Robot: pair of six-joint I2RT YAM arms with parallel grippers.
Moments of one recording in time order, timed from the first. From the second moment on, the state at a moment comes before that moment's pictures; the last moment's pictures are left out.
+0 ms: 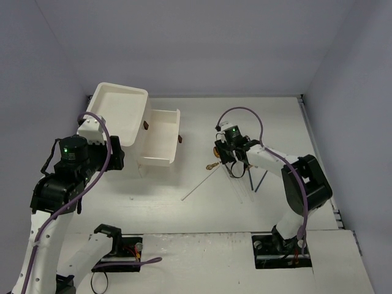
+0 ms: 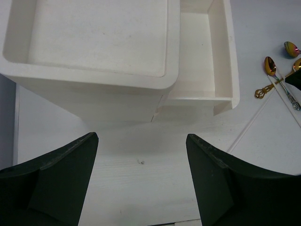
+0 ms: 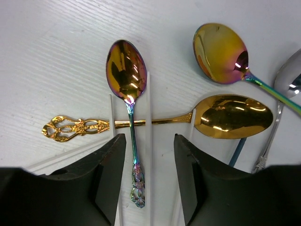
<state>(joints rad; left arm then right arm) -0.22 0.79 1.26 -0.98 -0.08 -0.13 0.49 1.68 0.97 -0.20 0.10 0.04</state>
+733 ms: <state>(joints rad) -0.22 0.80 1.26 -0.98 -0.08 -0.13 0.51 1.76 0.97 -0.21 0.03 -0.01</state>
